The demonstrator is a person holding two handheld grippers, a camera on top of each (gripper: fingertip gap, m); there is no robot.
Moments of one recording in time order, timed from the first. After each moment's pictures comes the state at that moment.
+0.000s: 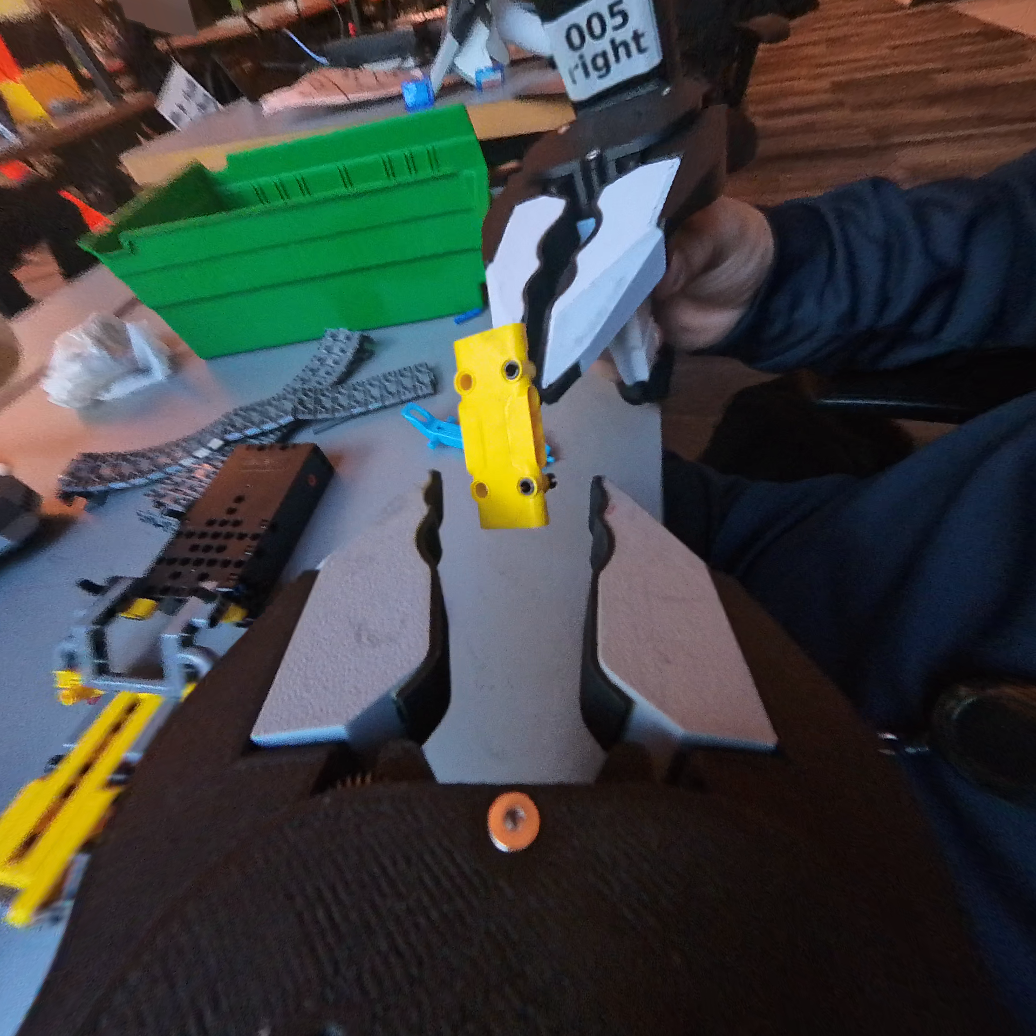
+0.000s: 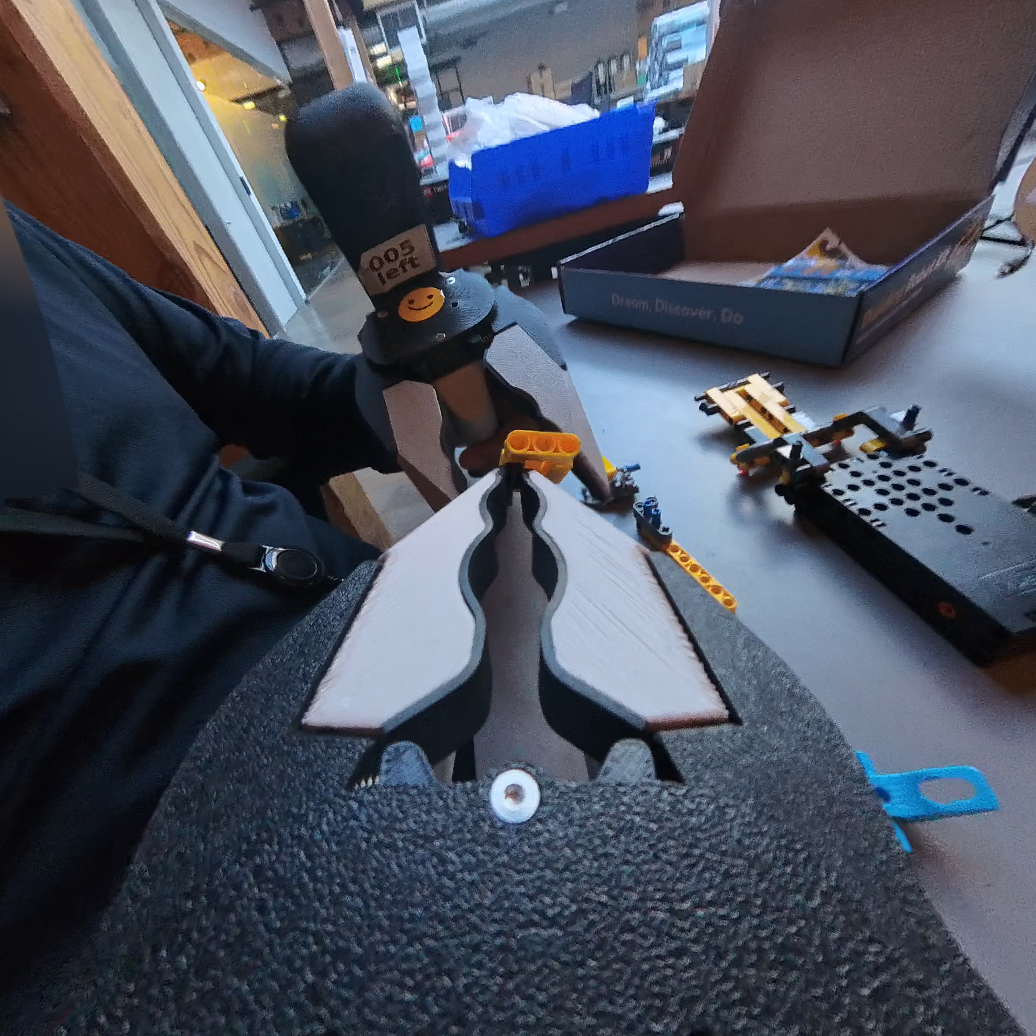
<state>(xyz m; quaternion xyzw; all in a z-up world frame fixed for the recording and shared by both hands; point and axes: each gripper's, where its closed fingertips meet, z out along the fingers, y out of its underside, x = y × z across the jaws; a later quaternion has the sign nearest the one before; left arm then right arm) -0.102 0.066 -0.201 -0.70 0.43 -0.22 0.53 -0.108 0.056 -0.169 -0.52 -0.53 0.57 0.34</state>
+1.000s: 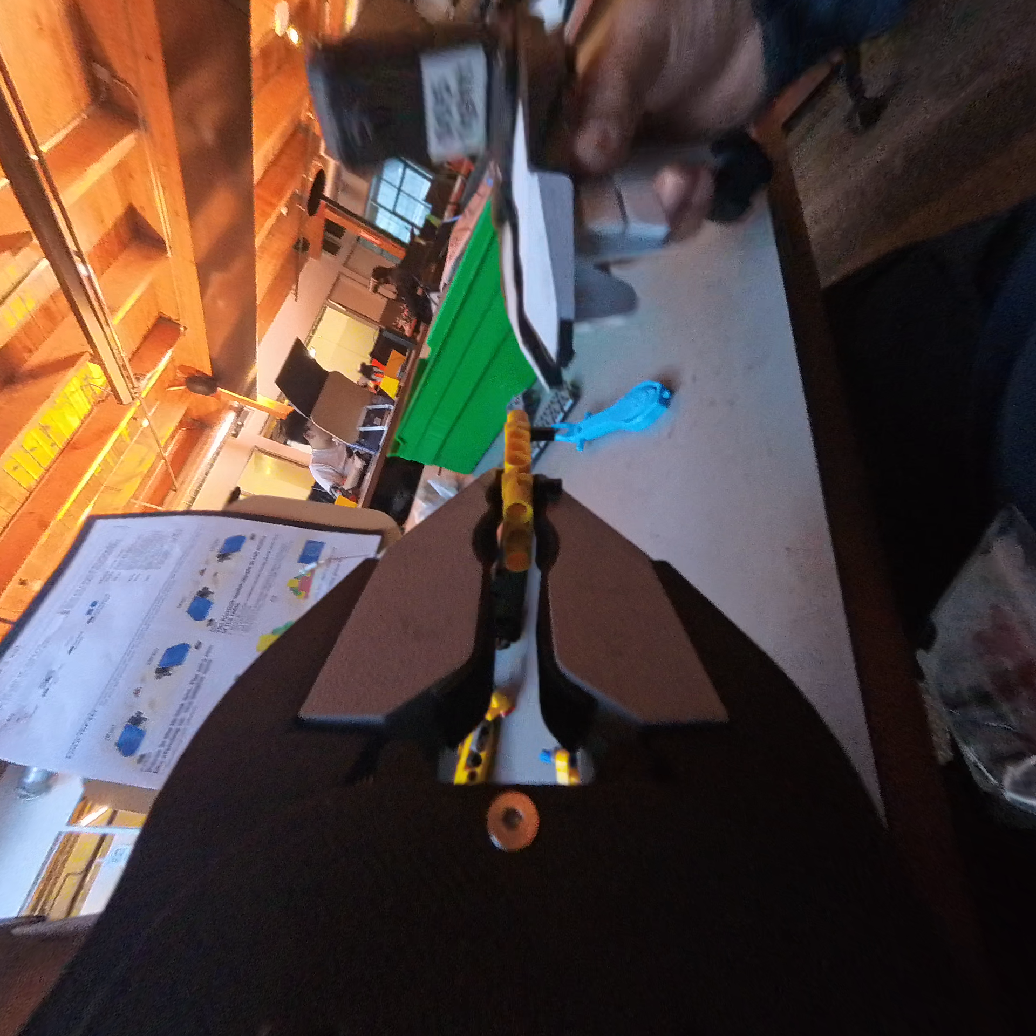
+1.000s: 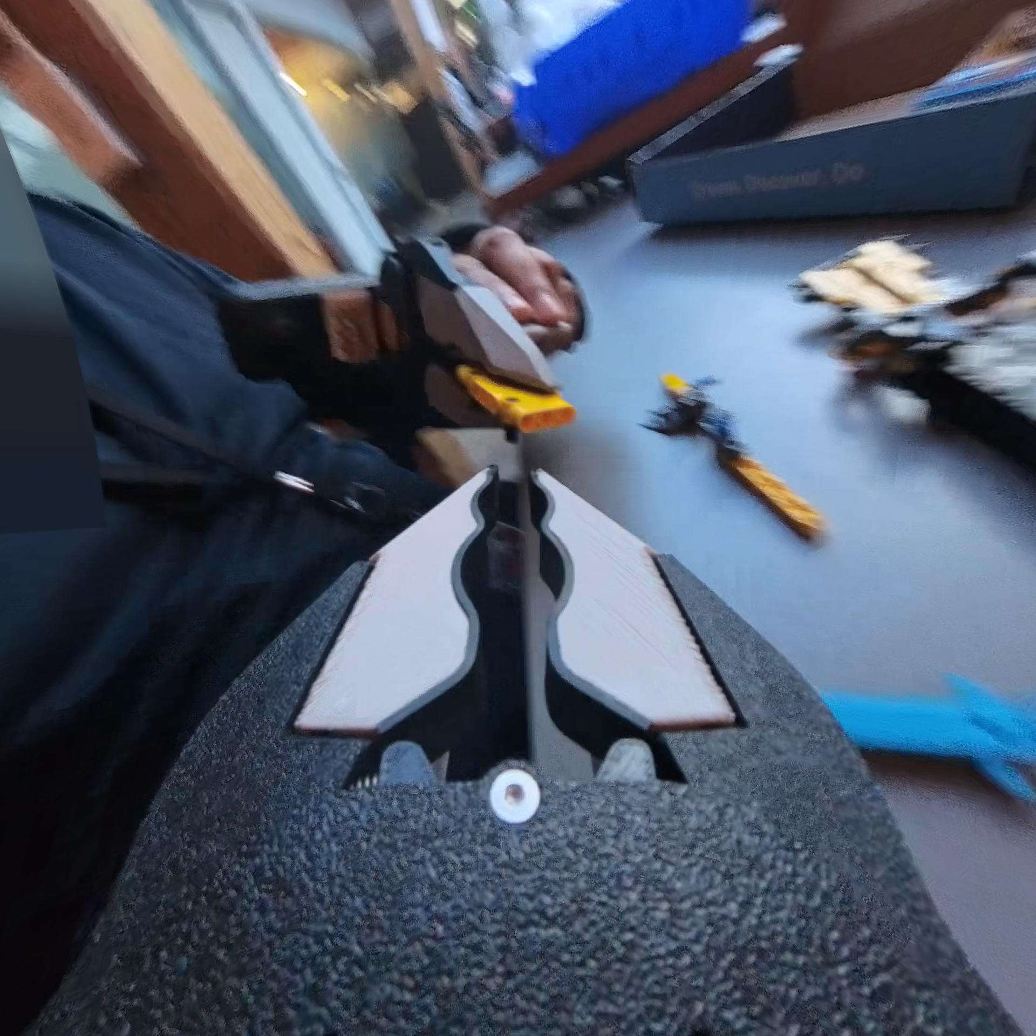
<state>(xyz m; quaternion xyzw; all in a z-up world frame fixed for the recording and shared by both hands) -0.111 0.061 -0.192 -0.49 0.57 0.13 0.64 -0.086 0.054 -0.194 -0.56 -0.55 0.58 0.23</state>
